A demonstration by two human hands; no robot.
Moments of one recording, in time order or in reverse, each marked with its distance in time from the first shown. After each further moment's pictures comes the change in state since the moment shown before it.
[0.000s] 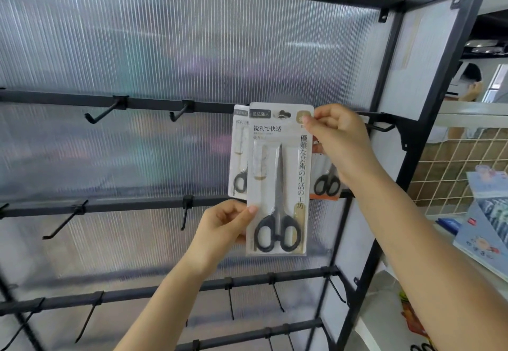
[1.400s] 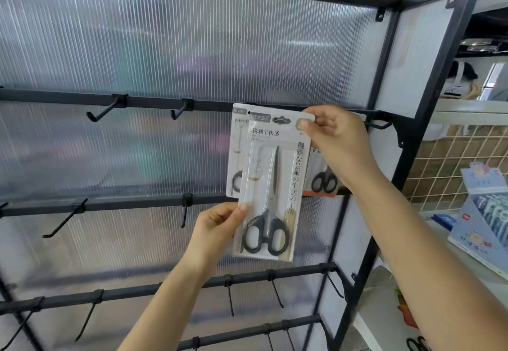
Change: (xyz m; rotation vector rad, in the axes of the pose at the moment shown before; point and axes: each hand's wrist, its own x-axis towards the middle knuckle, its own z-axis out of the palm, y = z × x) left_hand -0.006 -0.009 -0.006 -0.021 0.041 0.043; right_hand -0.013 -0.006 -0.001 -0.137 -0.028 -0.199
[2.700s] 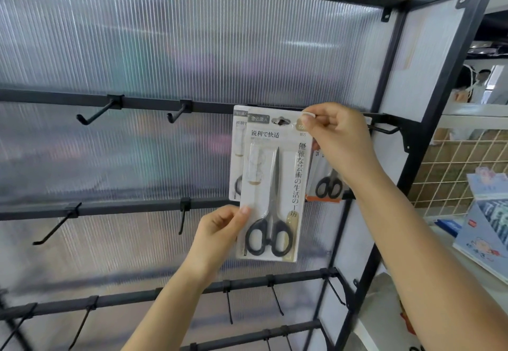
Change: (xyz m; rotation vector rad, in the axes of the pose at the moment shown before) left_hand 0.008 0.002 0.004 0.053 0.009 0.068; right_hand 0.012 -0.001 0.004 -0.106 0.008 0.002
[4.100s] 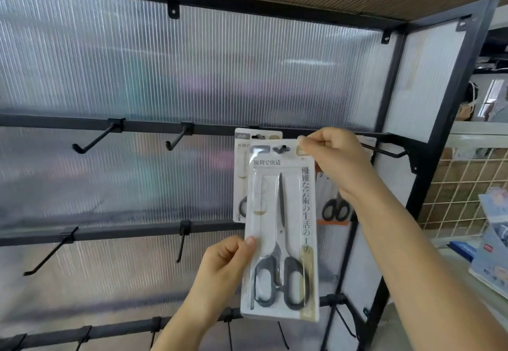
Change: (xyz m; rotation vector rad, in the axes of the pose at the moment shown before) left_hand -0.001 -0.001 0.002 0.007 -0.005 0.023; right_hand 0.022 0.015 0.006 0.006 -0.052 0.207
